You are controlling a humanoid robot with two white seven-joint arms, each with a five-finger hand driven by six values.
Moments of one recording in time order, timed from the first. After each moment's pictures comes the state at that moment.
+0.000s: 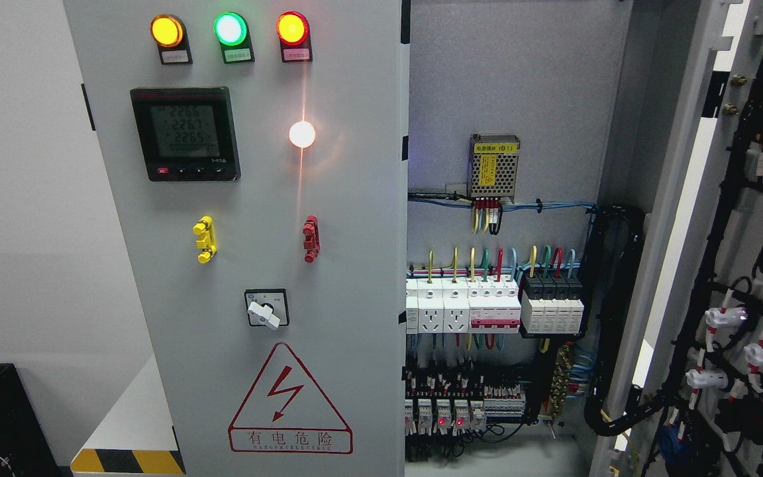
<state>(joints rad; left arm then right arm) 0.10 0.05 -0.19 -0.17 0.14 -0.11 0.07 0.22 0.10 0.09 -0.31 -0.10 -0.05 0.00</state>
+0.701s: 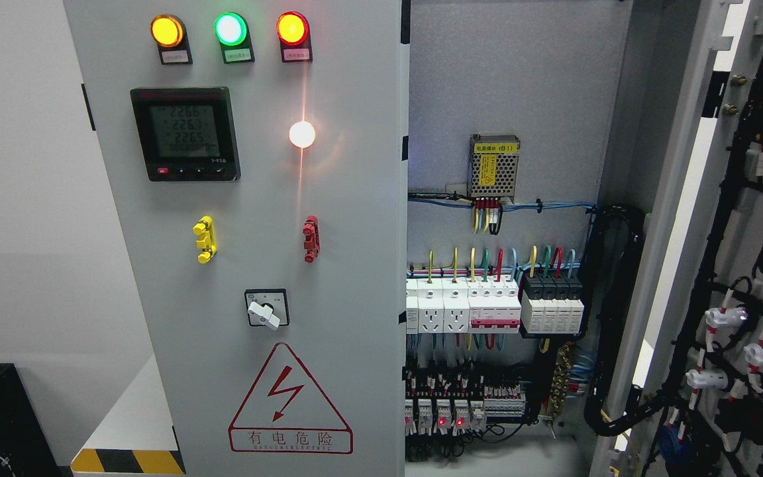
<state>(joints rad) 0.06 -0.03 0.00 0.00 0.07 -0.09 0.15 0.44 0.05 0.13 -1.03 -0.10 -0.05 0.01</state>
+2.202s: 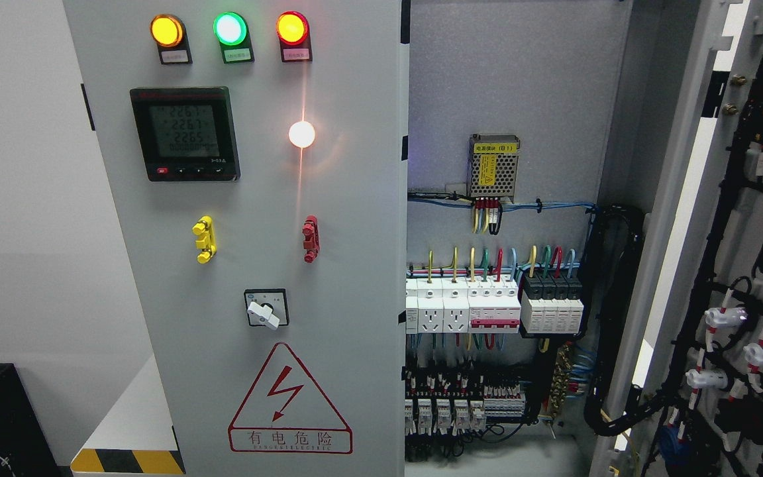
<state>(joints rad) 0.04 -0.08 0.05 0.05 0.07 -0.11 0.23 0.29 -0.06 0.26 -1.97 -0.10 -0.26 0.00</state>
